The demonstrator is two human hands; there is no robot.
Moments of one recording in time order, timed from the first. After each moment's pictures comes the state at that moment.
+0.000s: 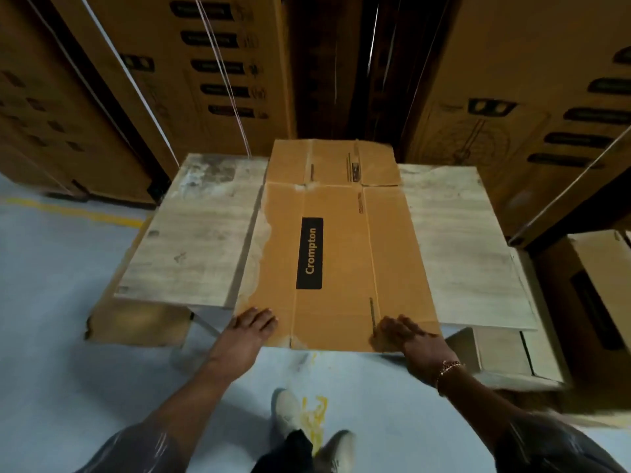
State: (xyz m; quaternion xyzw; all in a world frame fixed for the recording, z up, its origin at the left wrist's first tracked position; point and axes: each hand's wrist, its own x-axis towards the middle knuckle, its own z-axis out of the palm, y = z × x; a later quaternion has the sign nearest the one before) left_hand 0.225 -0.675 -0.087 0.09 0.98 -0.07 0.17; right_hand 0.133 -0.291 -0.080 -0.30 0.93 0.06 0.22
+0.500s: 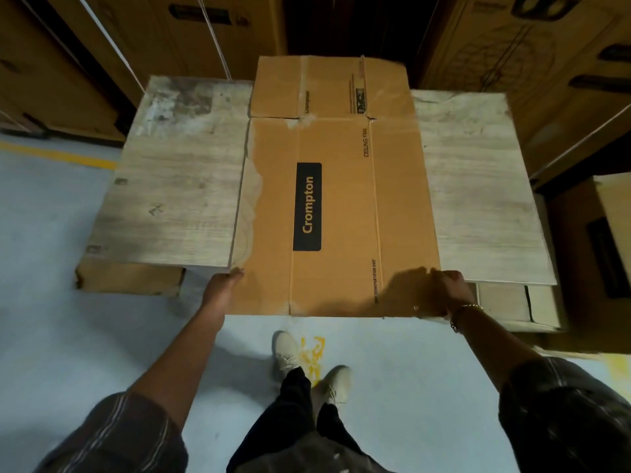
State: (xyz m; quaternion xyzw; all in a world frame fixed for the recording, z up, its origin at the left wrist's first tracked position) left_hand 0.182 -0.703 -0.137 -0.48 0.68 0.54 0.14; right_hand 0.071 -0.256 -0.157 0.33 0.81 -0.43 0.24
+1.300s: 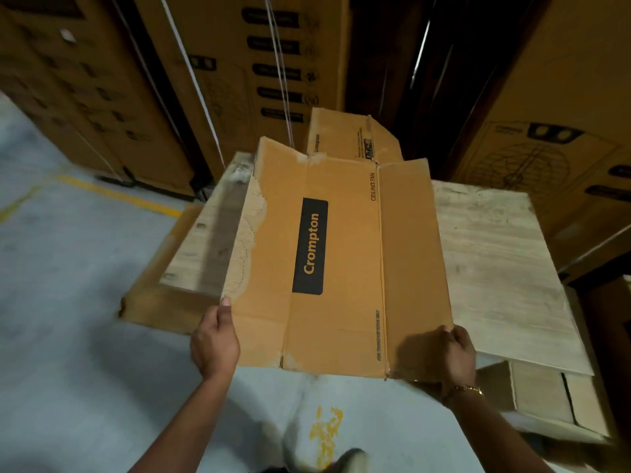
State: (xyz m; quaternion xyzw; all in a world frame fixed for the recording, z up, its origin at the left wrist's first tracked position) left_hand 0.267 -0.718 -0.040 -0.49 0.76 0.37 -0.23; right_hand 0.137 -0.350 -0.083 0.23 0.79 -0.56 0.07
